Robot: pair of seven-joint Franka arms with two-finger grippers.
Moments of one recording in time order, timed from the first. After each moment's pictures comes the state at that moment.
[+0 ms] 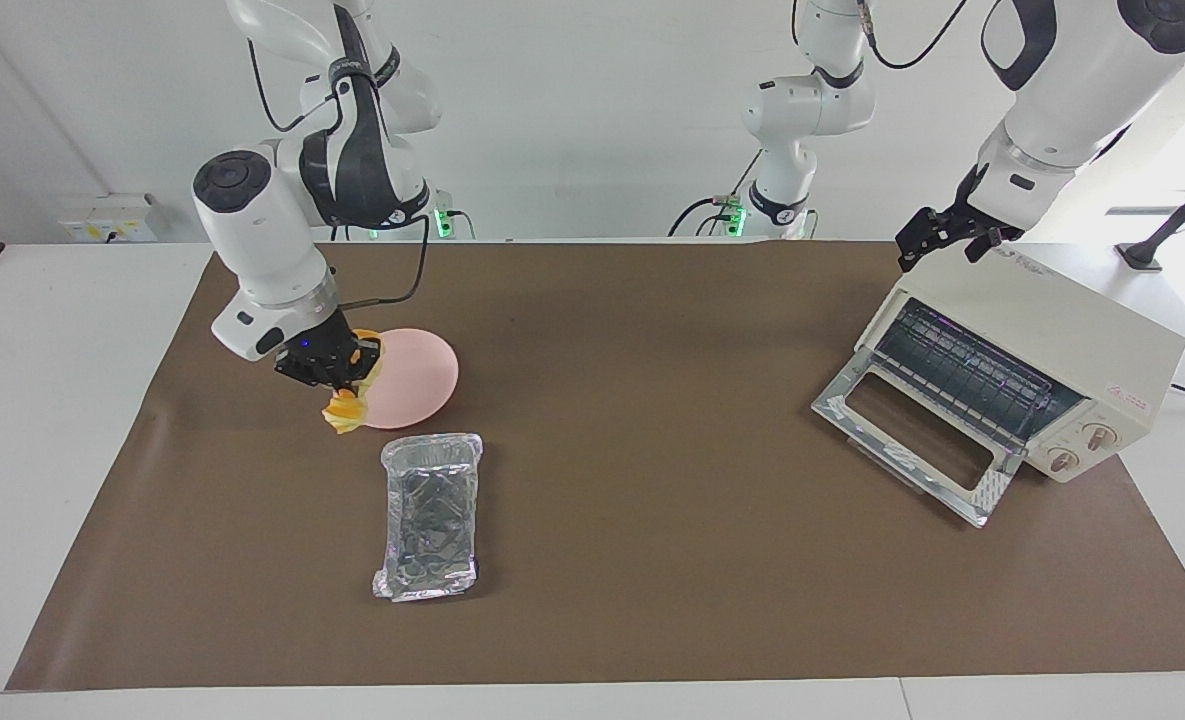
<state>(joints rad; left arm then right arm) 0.02 -0.03 -0.08 -1.62 0.00 1.45 -0.13 0.05 0.22 0.07 -1.74 -0.01 2.04 -0.04</state>
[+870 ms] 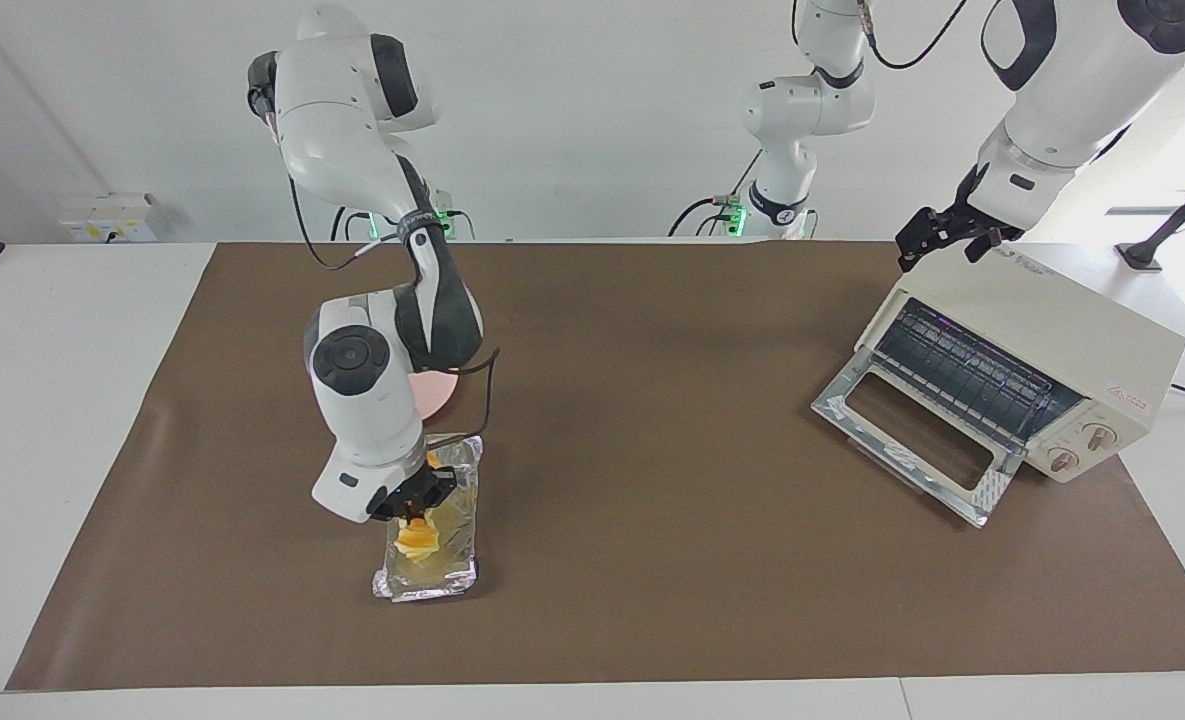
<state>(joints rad) 0.02 -0.03 -0.08 -1.62 0.00 1.45 -0.13 0.15 0.69 0.06 -1.36 -0.11 2.20 -0.04</state>
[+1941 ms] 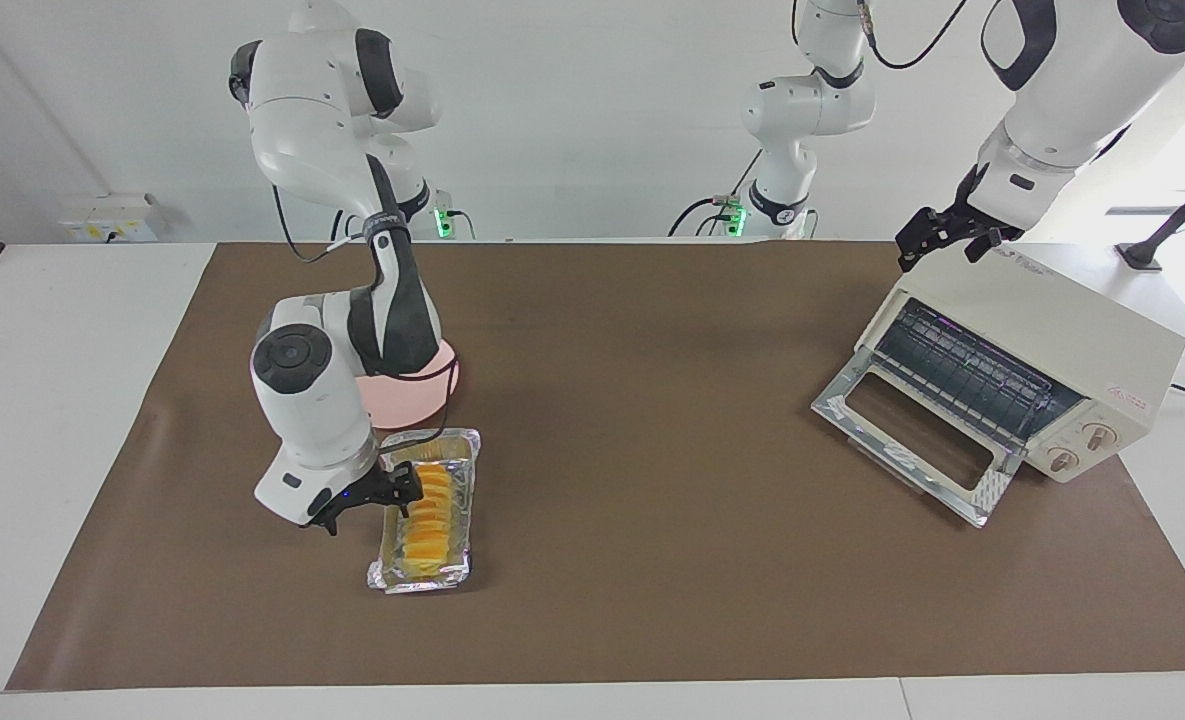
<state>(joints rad) 0.02 -0.03 -0.08 -1.62 0.00 1.45 -0.13 0.08 0.65 0.05 -1.37 -0.11 2.13 -0.09</state>
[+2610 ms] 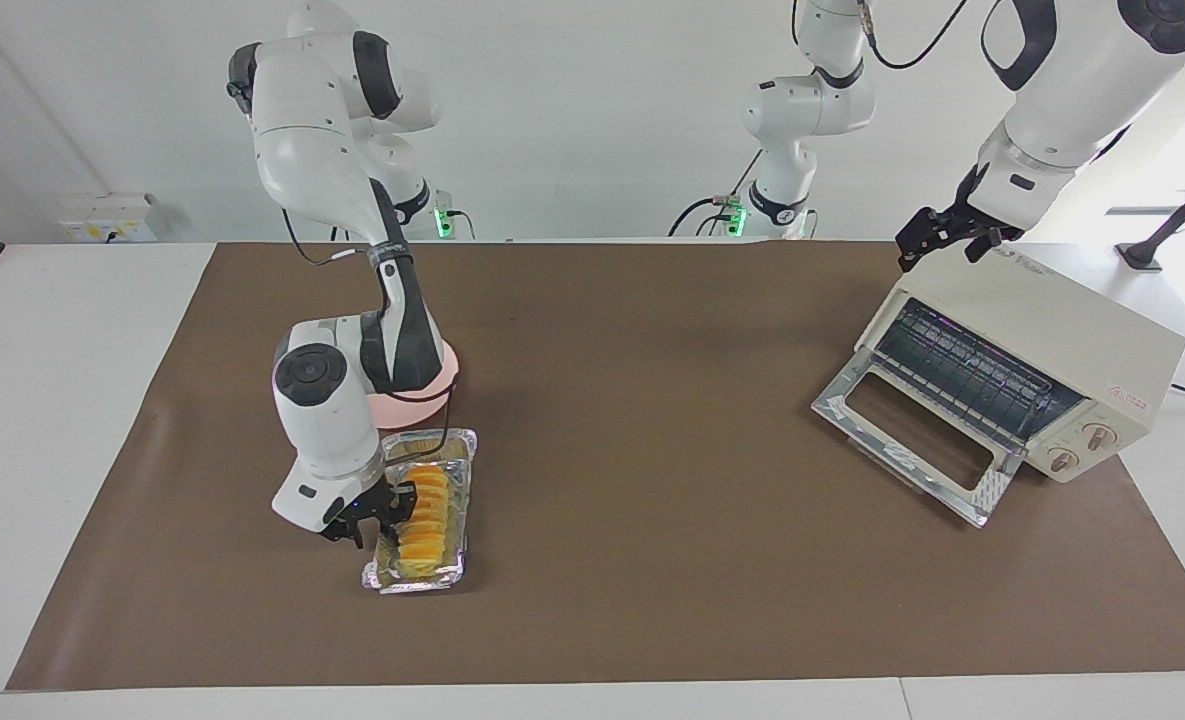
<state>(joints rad) 0.02 -0.03 -0.08 -1.62 0.00 1.45 -0.13 0.07 0.65 0.05 -1.48 -0.14 2.28 -0.11</state>
